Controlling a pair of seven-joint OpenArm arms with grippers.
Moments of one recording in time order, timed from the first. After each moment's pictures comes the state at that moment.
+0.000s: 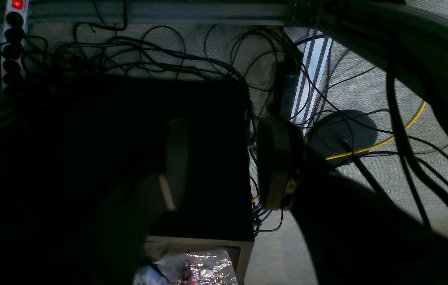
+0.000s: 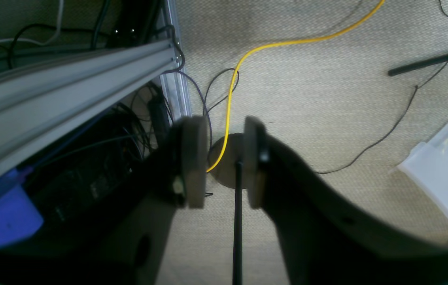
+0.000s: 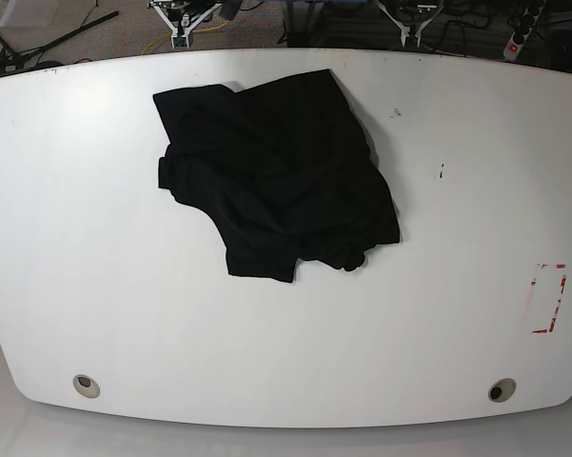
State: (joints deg) left arm 6.9 -5.2 2.7 7.3 -5.1 -2.2 -3.7; right arm -9.3 6.9 2.5 12.9 3.5 11.5 5.5
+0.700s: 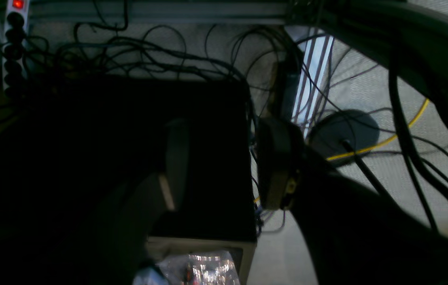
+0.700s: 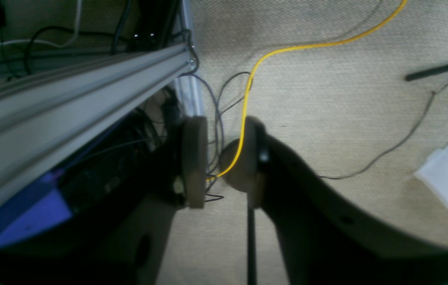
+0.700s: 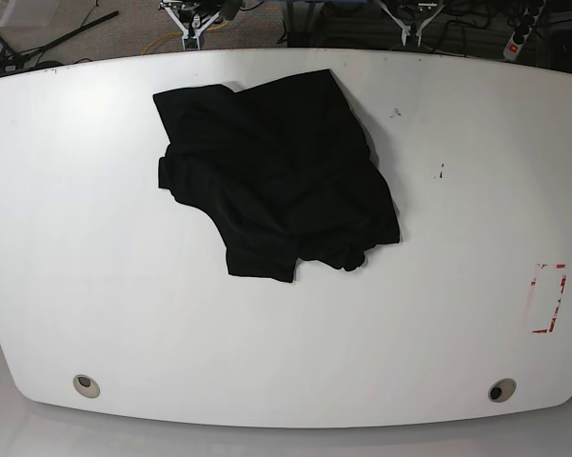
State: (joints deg) left arm 7.4 -5.4 2.8 7.8 -4.9 -2.3 -3.9; right arm -9.0 4.9 2.5 13.1 3.2 11.6 5.5
